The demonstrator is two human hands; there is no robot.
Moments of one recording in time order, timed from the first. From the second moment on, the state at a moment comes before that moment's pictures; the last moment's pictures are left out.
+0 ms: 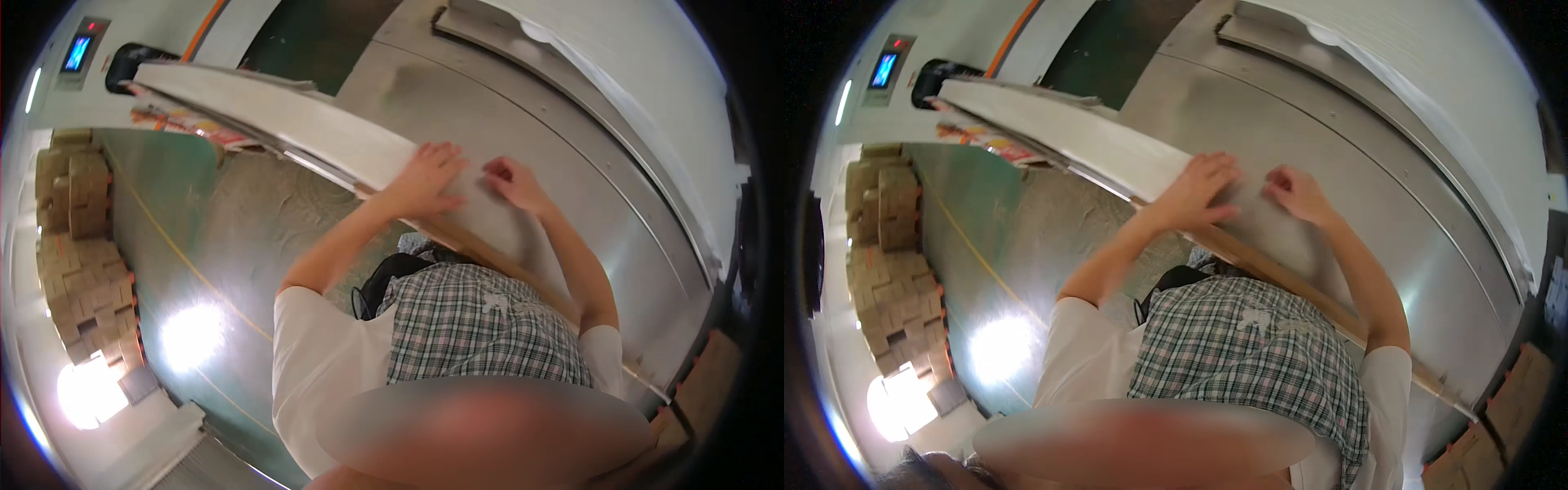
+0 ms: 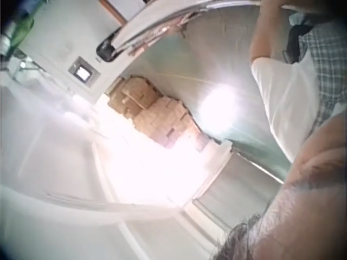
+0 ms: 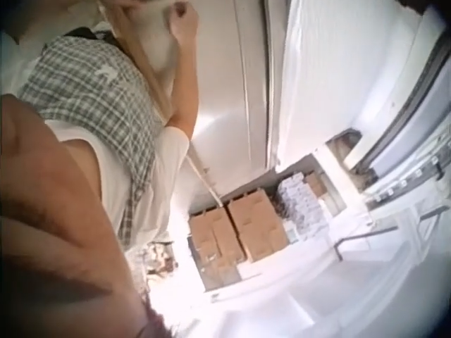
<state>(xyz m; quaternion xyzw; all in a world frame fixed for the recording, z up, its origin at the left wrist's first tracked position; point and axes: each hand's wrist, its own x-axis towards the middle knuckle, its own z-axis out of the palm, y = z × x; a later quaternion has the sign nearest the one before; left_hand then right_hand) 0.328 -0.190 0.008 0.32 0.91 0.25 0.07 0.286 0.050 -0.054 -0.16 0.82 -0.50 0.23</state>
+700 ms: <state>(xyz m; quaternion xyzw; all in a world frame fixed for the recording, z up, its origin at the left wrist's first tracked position) -0.096 -0.158 -0.090 -0.10 0.72 0.65 -0.22 0.286 0.195 -0.088 0.04 0.96 -0.22 -0.17</state>
